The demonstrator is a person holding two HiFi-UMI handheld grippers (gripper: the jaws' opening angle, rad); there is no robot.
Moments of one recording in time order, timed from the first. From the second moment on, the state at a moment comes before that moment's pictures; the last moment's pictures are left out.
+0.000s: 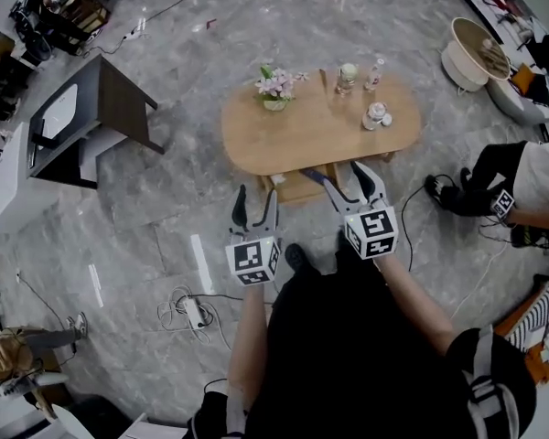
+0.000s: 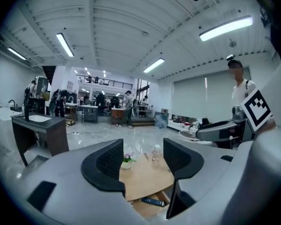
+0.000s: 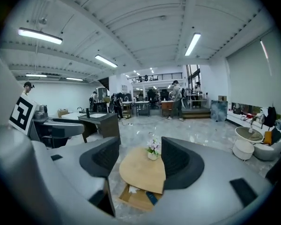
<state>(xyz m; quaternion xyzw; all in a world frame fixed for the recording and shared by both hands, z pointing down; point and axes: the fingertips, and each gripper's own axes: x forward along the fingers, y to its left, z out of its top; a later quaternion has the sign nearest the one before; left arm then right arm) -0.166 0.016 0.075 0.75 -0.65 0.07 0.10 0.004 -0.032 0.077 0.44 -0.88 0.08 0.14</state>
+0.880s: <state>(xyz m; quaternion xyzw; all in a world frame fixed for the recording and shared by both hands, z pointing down) -0.187 0.061 -0.031 0.79 -0.61 0.00 0.03 -0.029 0.028 -0.023 0.38 -0.92 0.04 0.04</state>
